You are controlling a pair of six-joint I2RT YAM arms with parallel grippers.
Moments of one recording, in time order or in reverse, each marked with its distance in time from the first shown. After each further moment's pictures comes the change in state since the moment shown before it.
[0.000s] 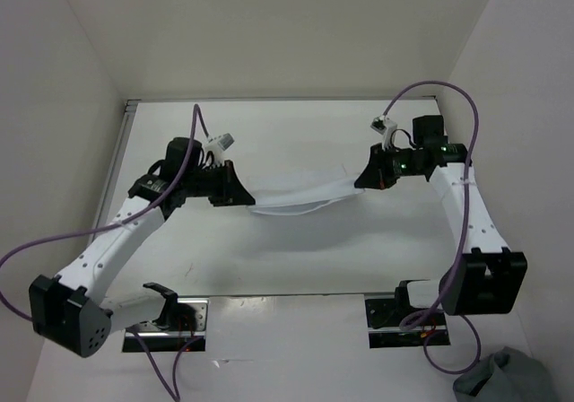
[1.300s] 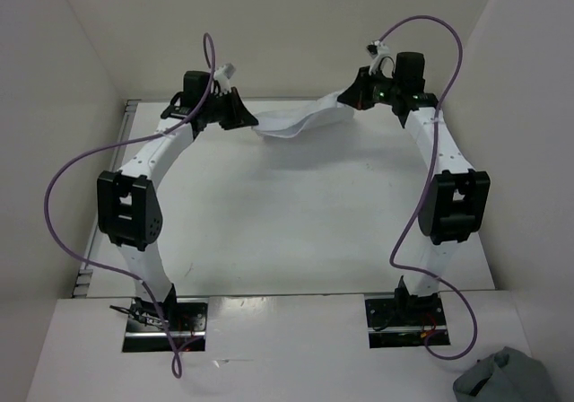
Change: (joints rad) left arm 0.162 0.721 0.669 0.200 -0.050 0.074; right arm 0.061 0.510 0.531 0.615 0.101 0.345
